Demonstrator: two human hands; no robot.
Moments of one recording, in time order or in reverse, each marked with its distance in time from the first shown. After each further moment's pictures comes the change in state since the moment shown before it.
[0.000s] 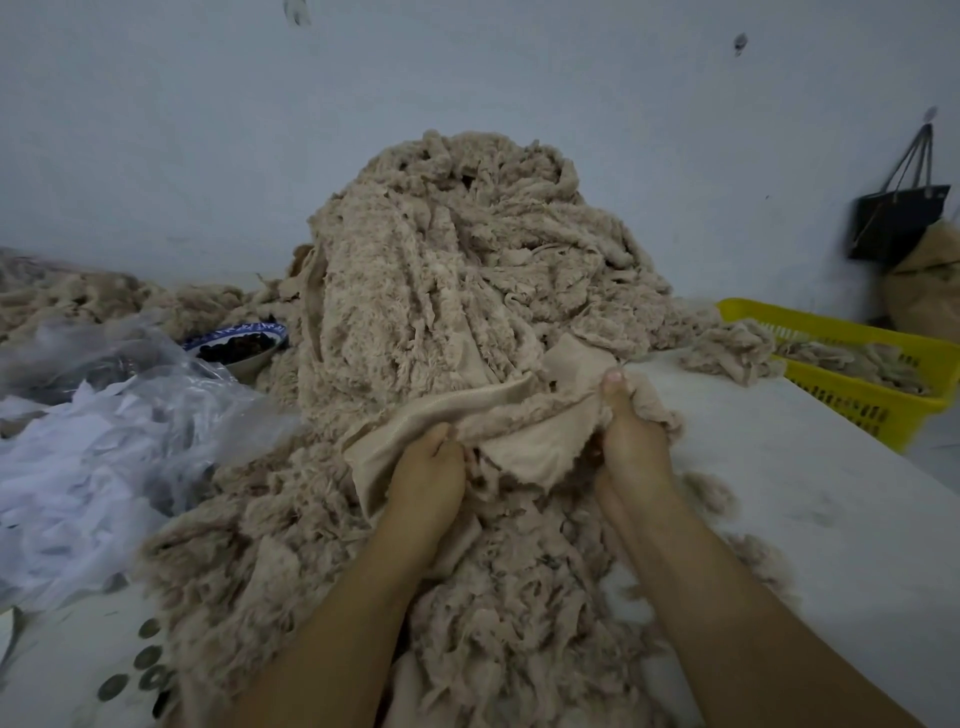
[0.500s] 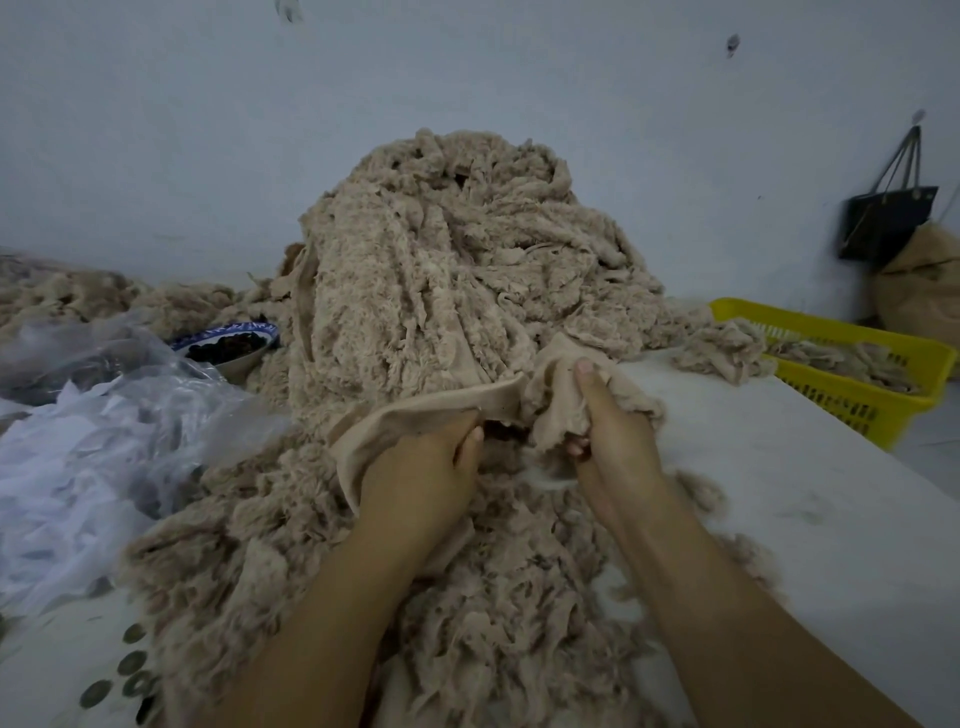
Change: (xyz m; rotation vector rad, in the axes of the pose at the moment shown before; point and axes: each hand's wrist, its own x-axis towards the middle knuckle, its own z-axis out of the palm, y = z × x) left_hand -0.005 0.012 -0.015 0.749 -0.062 0.467; right_hand -0.013 -0.008 0.004 0.022 -0.179 -0.066
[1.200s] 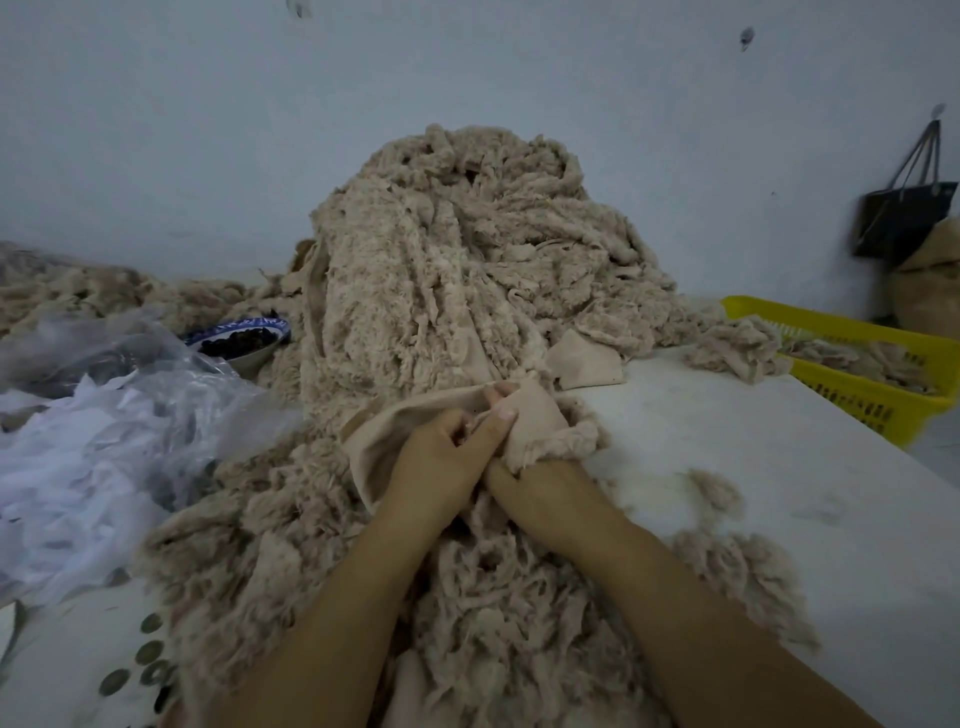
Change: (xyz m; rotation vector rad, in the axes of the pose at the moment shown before) left_hand 0.005 0.001 0.012 -0.742 0.047 -0.238; right_hand -0.031 0.027 0.011 -0.963 -0.705 -0.399
